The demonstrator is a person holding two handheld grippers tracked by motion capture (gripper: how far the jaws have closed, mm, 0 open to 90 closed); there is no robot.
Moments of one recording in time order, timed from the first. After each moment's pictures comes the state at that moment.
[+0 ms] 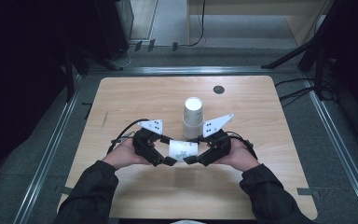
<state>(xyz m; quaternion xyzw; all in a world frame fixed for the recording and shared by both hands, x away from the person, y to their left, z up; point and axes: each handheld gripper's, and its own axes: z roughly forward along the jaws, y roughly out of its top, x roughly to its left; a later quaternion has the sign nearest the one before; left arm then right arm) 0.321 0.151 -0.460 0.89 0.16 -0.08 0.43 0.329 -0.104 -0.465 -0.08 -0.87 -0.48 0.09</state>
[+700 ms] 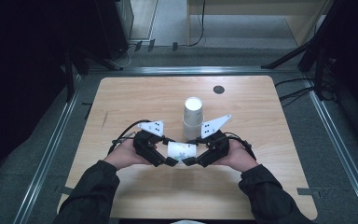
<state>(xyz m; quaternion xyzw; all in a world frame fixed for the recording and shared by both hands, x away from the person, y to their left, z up) 0.319 0.150 -0.460 0.89 0.14 -0.07 0.43 0.327 -0.101 -0.467 -0.08 -0.87 -0.48 0.09</state>
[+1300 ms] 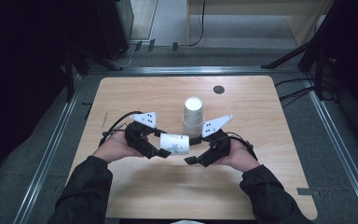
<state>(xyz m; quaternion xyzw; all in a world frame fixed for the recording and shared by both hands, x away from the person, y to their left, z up) 0.327 0.167 -0.433 0.91 0.15 -0.04 0.39 0.329 -0.104 -0.469 -0.11 -0.87 -0.47 0.07</state>
